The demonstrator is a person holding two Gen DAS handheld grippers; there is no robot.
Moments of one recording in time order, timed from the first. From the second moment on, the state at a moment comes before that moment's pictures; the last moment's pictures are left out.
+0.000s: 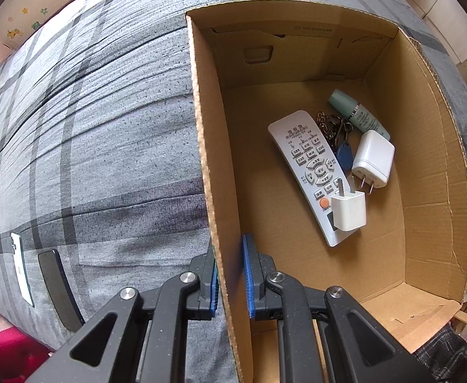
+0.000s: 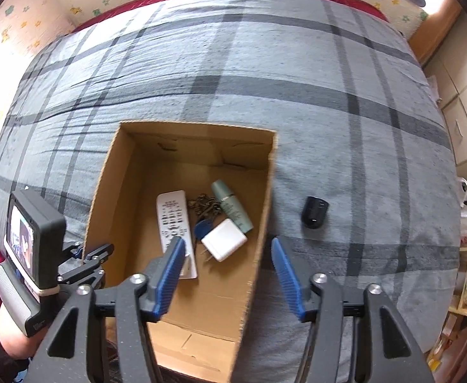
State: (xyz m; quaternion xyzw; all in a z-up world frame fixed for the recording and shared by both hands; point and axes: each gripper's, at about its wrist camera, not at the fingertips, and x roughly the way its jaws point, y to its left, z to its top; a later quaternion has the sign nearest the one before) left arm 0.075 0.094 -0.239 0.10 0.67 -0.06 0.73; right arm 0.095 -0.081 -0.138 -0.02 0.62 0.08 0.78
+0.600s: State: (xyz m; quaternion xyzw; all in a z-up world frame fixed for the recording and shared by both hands) left arm 0.076 0.091 -0.240 0.10 0.67 -0.06 0.73; right arm 0.102 -0.157 -0.149 0.04 0.62 0.00 0.78
